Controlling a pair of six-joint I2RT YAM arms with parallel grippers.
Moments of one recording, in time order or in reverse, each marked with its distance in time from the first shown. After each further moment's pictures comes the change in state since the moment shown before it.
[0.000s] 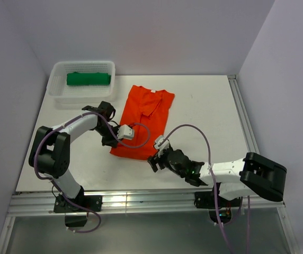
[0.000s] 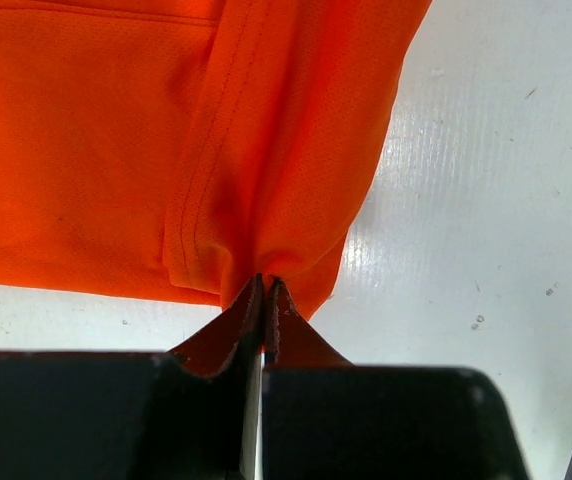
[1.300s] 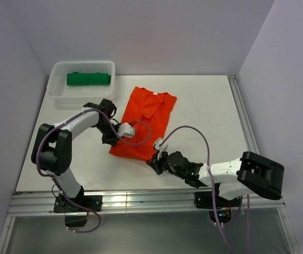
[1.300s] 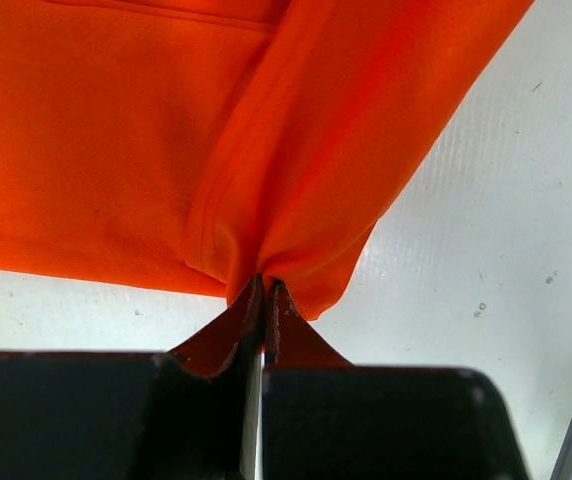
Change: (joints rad) left arm 0.002 0.037 0.068 -0.056 -0.023 -0.002; right arm 0.029 0.037 -0.006 0.043 -0.134 0.166
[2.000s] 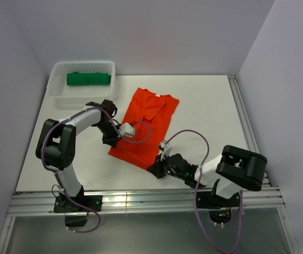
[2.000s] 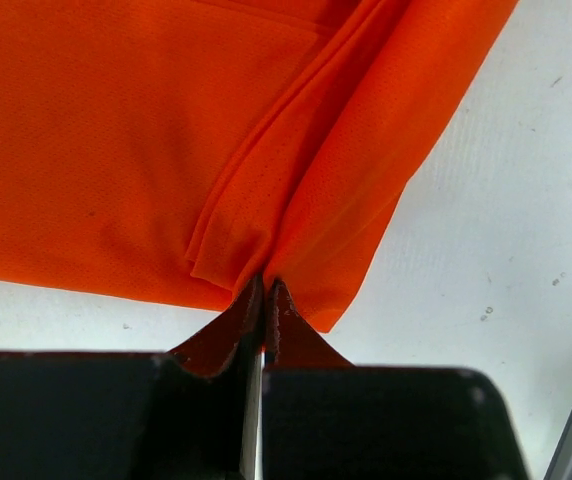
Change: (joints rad) left arm 0.012 0.077 0.025 -0.017 -0.002 -0.003; right arm -0.042 0.198 -0.087 0.197 -0.097 0.353
